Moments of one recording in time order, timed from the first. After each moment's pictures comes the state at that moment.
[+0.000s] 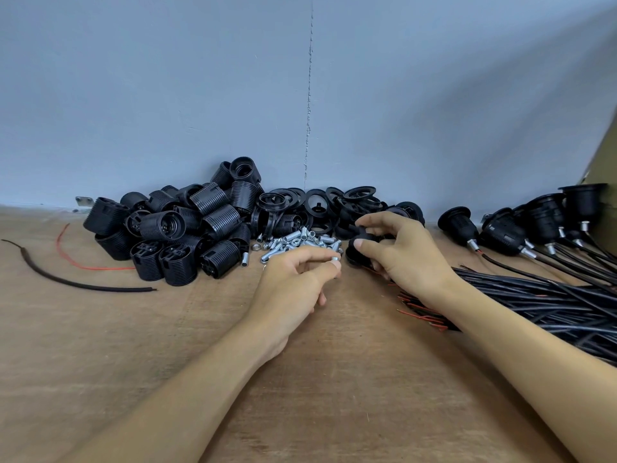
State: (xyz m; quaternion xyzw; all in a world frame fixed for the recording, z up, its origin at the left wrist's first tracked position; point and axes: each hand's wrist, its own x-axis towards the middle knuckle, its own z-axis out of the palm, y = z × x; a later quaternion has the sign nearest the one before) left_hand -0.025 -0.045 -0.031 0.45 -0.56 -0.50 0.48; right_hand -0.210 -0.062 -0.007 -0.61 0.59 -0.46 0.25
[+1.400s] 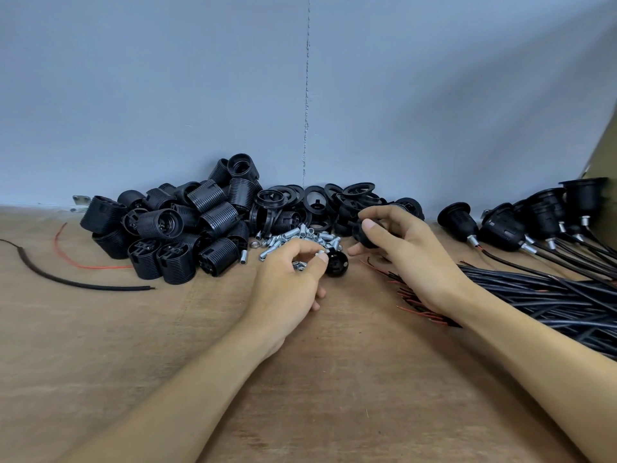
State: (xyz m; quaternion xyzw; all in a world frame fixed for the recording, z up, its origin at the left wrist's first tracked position) left_hand -0.028 -0.045 -0.034 0.46 -0.57 -0.45 0.51; right_hand -0.205 -0.040 -0.002 -0.60 0.50 -0.52 0.36
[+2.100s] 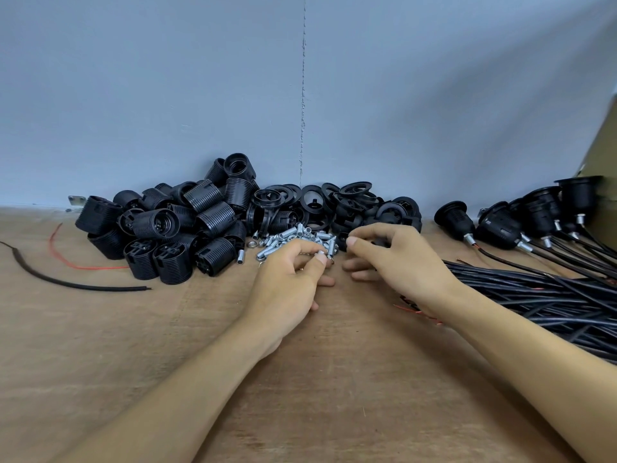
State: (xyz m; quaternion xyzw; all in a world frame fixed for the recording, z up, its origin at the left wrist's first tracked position) left_hand -0.030 -0.042 -0.031 0.45 -0.59 -0.47 0.48; right_hand -0.196 -0.040 -0.004 -0.56 0.57 -0.47 0.37
